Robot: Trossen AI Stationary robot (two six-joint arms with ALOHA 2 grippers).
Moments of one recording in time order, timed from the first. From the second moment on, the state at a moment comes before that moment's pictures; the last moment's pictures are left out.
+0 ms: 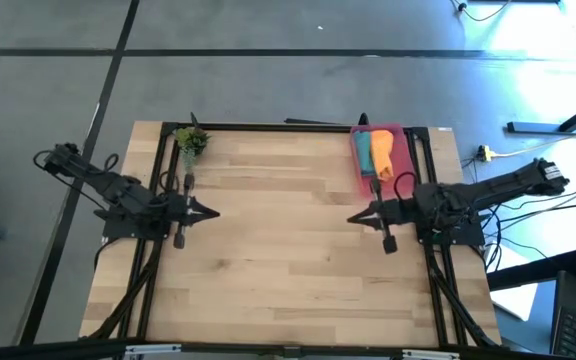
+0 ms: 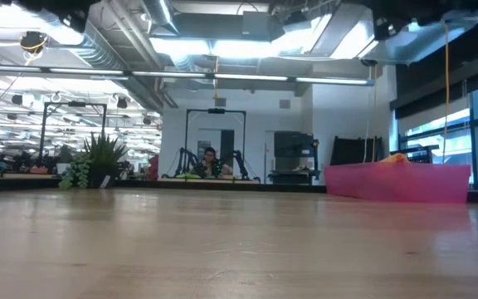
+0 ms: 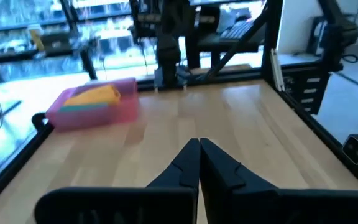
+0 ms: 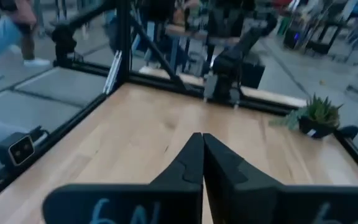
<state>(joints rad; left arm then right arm) -0.48 0.49 0.52 -0.24 -0.47 -0.02 0.23 0.79 0.51 0.12 0.08 -0.14</state>
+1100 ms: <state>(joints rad) -0.48 0.08 0.01 0.09 -0.51 0.06 0.23 0.55 0.01 0.51 0.02 -0.02</state>
